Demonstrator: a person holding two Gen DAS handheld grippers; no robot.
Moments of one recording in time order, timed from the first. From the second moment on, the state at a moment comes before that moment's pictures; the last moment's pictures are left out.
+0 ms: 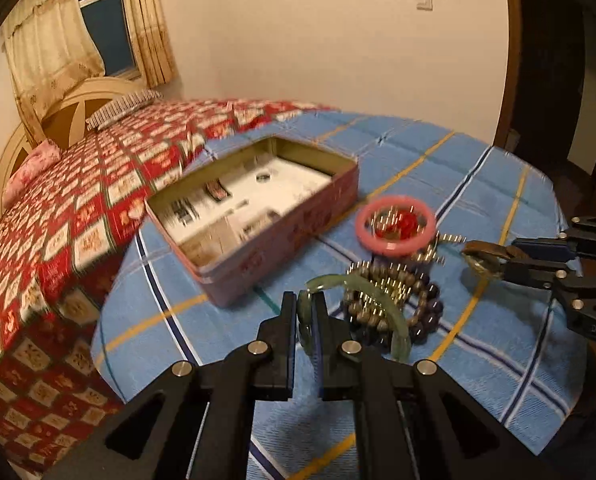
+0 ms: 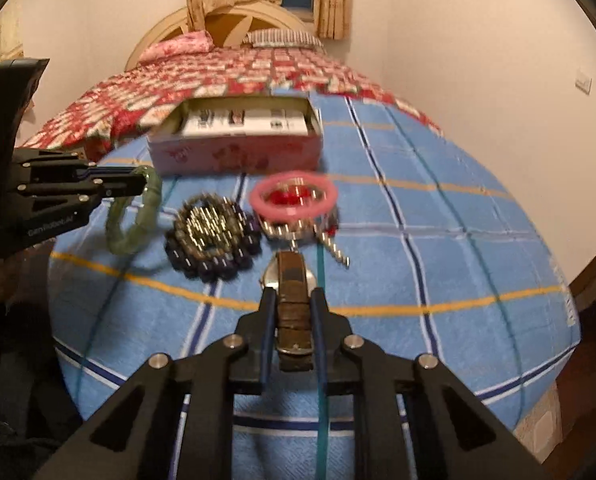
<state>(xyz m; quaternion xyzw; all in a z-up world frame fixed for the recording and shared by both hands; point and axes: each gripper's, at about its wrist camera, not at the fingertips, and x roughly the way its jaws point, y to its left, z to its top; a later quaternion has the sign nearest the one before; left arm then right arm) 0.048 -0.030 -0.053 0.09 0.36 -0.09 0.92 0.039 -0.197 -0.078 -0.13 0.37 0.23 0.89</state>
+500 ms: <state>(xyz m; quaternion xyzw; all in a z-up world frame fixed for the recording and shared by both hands) 0.096 -0.009 -0.008 0.12 0.34 -0.04 0.93 0.085 -0.169 -0.045 -0.13 0.34 0.24 0.90</state>
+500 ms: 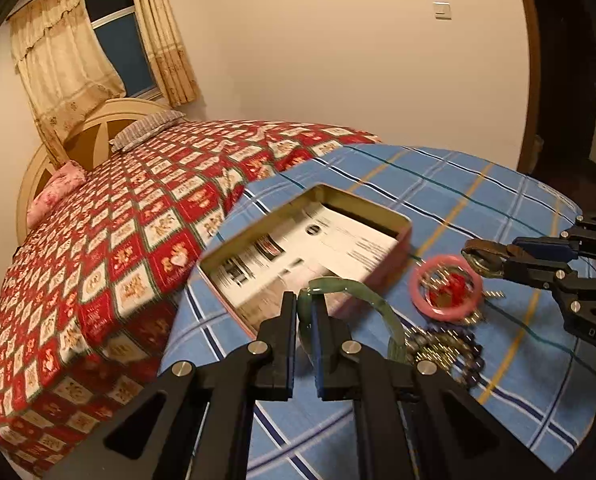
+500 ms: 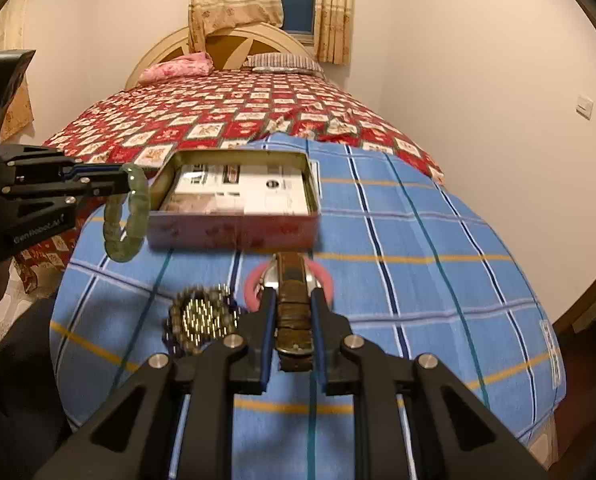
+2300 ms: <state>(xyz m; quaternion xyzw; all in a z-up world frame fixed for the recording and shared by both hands) 0.229 0.041 -0.059 0.13 0.40 0.04 0.90 0.219 -0.082 -0.071 -0.20 0.37 0.25 0.87</state>
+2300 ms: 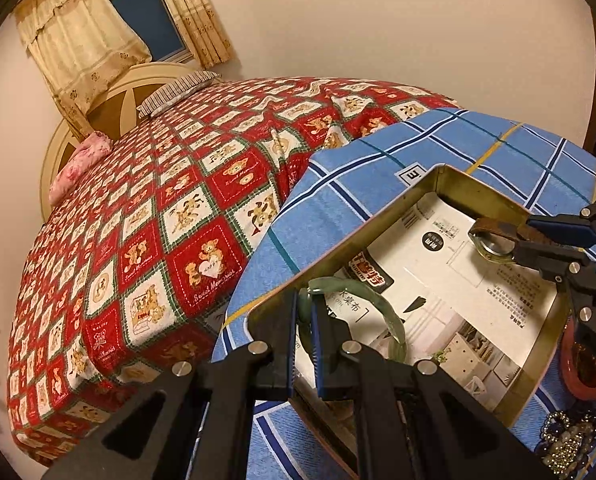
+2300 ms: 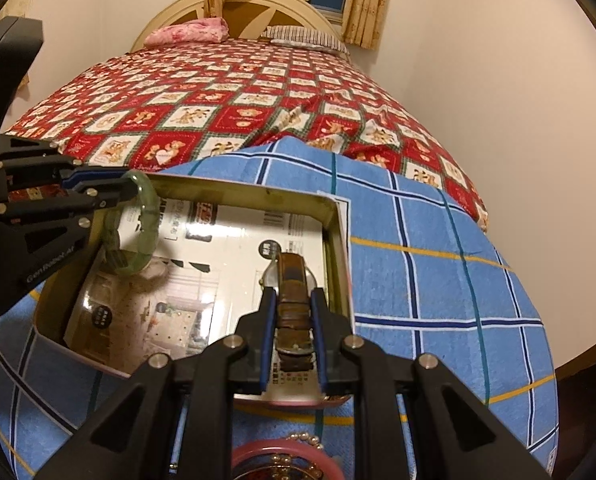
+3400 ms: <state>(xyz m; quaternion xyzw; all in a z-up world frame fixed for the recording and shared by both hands) 0.207 0.034 -0.046 0.14 0.39 0.05 0.91 0.204 -0.107 -0.059 -0.18 0.34 0.22 0.90</state>
